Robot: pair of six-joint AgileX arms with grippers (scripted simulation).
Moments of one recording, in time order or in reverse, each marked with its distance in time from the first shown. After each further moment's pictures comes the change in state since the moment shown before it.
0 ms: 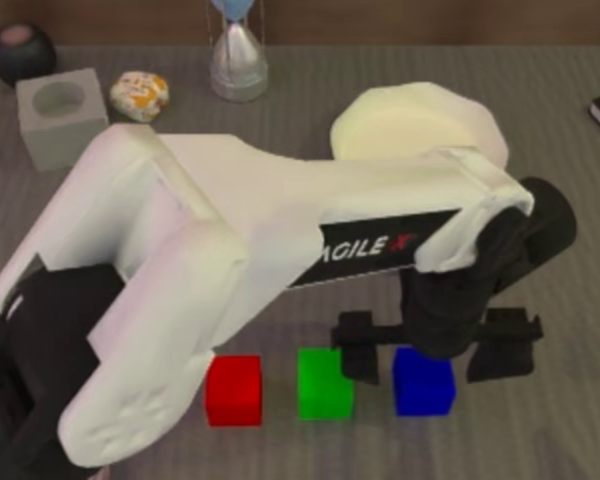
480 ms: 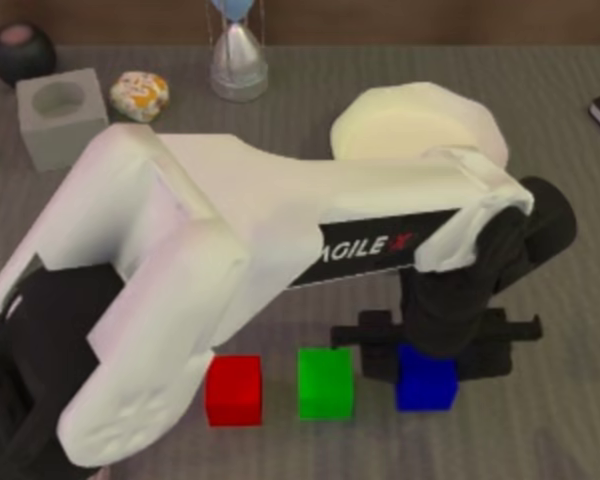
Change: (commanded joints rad) left arm 0.000 0.000 0.000 0.000 0.000 0.000; right arm 0.000 0.000 0.000 0.000 0.000 0.000
